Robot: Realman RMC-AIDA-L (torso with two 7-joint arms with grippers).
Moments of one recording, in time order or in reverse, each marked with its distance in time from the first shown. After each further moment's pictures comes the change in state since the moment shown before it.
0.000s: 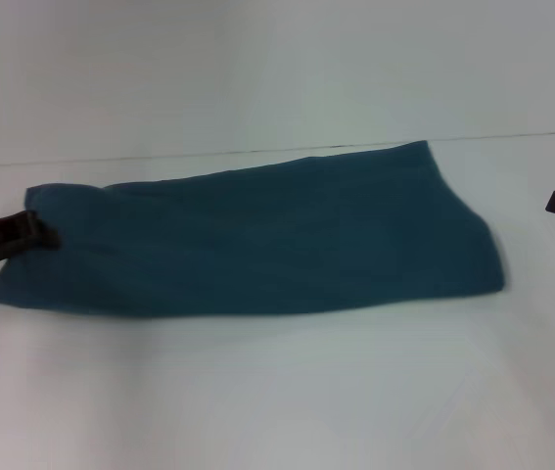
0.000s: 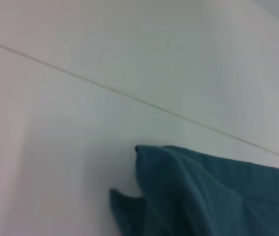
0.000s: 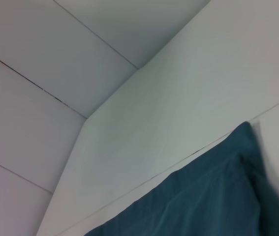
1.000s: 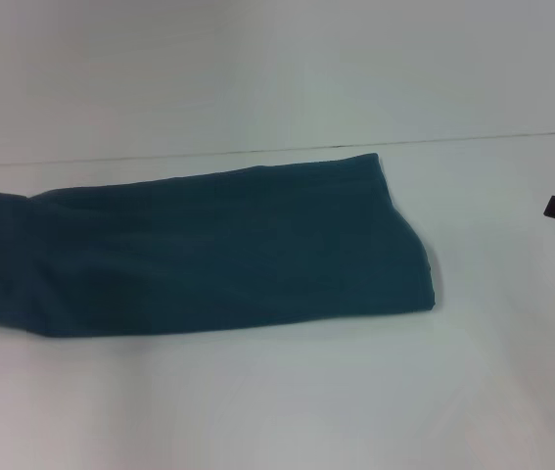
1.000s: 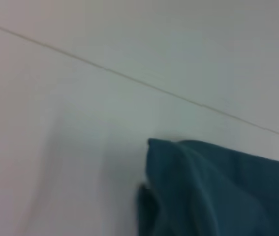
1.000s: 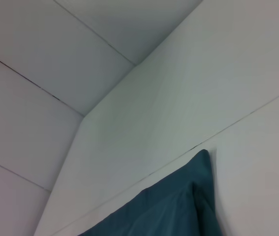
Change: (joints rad) left arm -0.014 0.004 -0.071 0.100 0.235 0.037 -0.104; right arm 0.000 -0.004 -0.007 0.013 -0.002 0.007 0.003
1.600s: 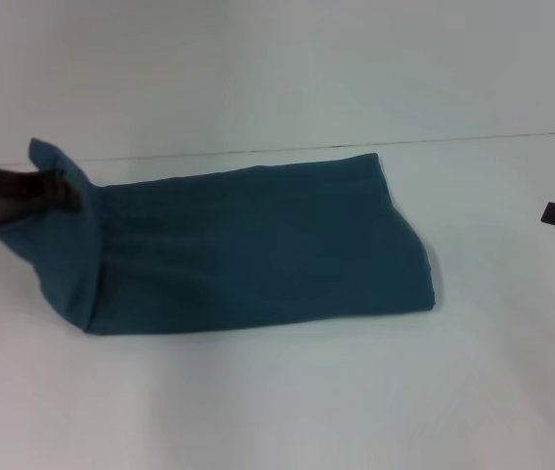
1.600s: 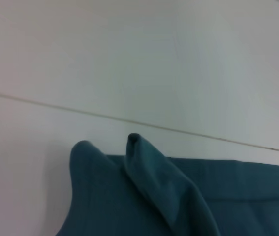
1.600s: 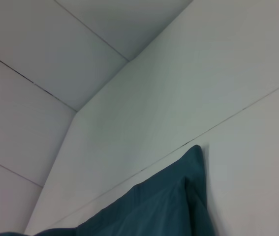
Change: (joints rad) left arm -0.073 -0.045 0.143 0.129 -0.073 0.131 -0.076; right arm 0.003 0.005 0.000 0.000 -0.023 0.016 -0.008
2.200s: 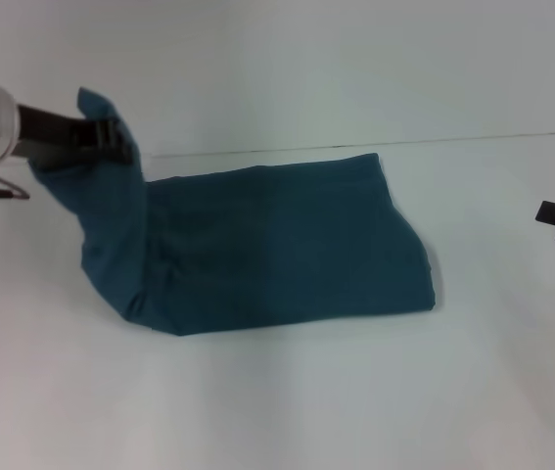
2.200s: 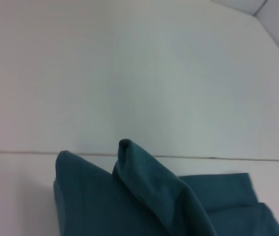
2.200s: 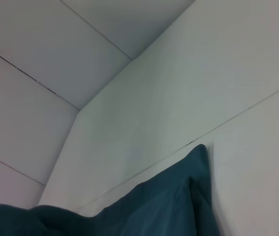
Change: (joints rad) left arm -0.075 -0.035 0.086 0.142 0.005 0.079 -0.077; right arm 0.007 0.004 -0.003 0.000 0.000 0.000 -0.003
